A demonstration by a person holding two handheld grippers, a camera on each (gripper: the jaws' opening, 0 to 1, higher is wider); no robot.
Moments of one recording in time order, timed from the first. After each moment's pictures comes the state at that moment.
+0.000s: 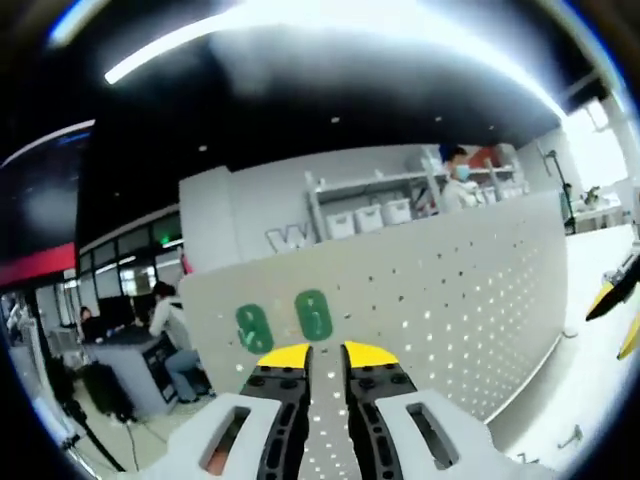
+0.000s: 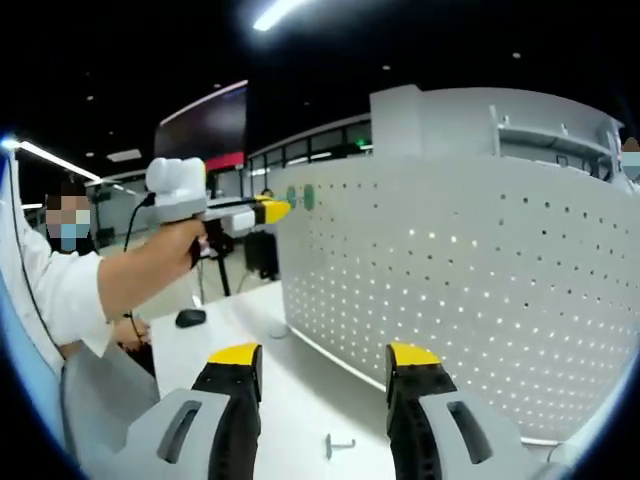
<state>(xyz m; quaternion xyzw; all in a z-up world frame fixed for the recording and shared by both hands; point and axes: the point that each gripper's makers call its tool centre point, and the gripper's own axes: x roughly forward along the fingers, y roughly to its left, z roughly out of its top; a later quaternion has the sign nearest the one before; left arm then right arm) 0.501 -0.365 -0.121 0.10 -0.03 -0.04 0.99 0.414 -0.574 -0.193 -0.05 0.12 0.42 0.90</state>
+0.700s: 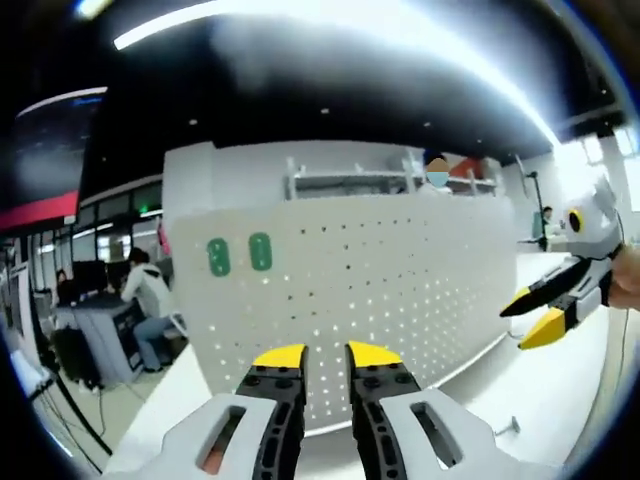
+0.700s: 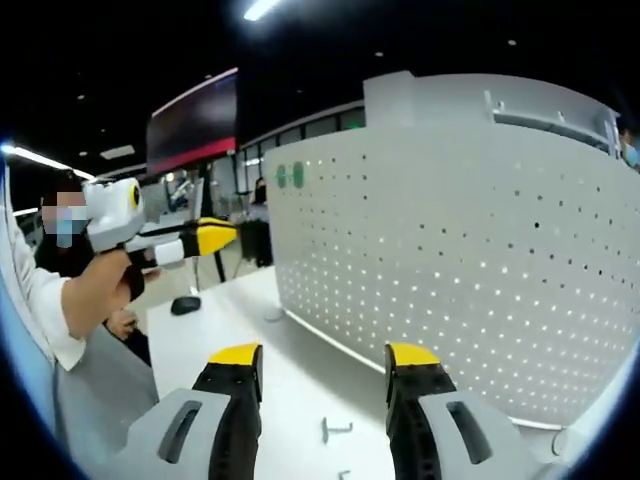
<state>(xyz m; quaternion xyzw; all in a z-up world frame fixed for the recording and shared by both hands) 0.425 -0.403 -0.179 0.05 0.01 -0.10 0.99 0.417 -0.587 -0.222 -0.06 0.15 0.40 0.90</state>
